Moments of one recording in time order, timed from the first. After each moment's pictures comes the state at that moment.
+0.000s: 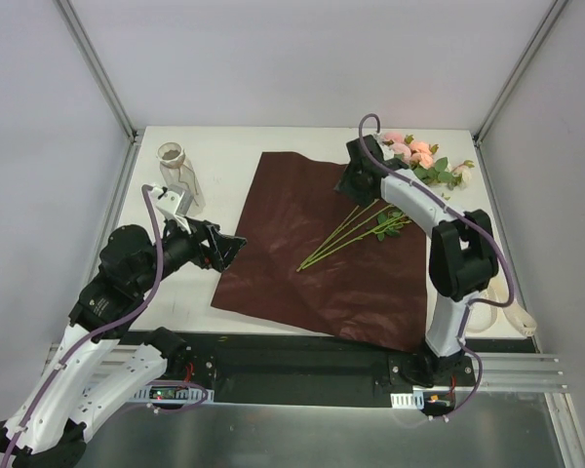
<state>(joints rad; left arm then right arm) -0.53 0.57 0.90 -0.51 0.19 -0.34 0.45 1.86 1.50 -0.60 0.19 0.82</state>
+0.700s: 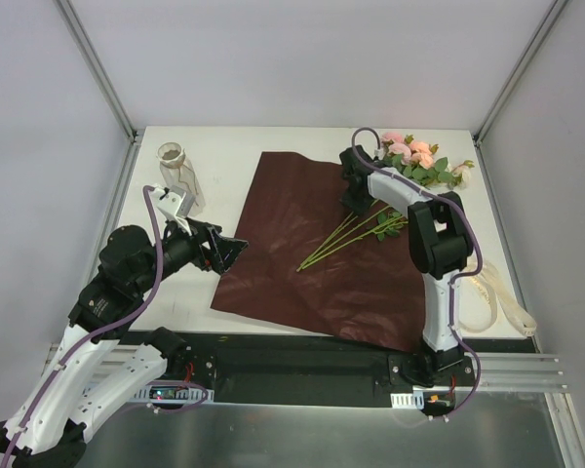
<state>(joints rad) -0.53 0.57 0.90 -0.51 0.24 -0.34 0.41 2.11 1.62 -0.68 0.30 0.98</state>
